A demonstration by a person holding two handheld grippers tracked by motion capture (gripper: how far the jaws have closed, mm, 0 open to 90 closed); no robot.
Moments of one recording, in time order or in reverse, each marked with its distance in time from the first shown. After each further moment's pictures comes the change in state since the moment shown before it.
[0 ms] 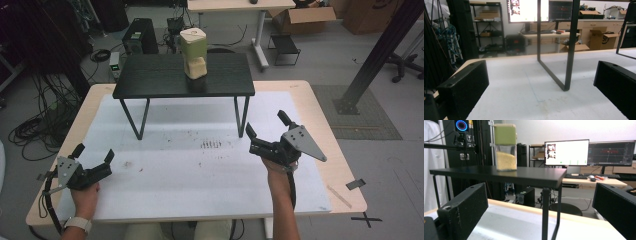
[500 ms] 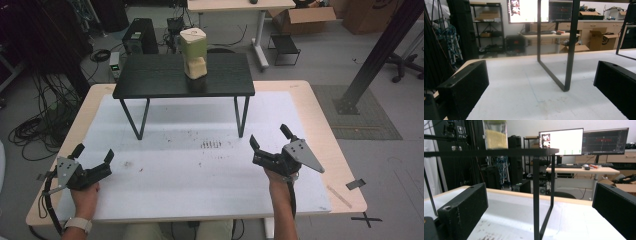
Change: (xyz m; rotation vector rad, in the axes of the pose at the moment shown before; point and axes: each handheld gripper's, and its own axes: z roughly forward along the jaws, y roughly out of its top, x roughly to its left) left arm 0.000 0.000 -0.001 -0.007 0.000 -0.003; right arm -0.010 -0.041 -0.014 0.053 -0.044 0.015
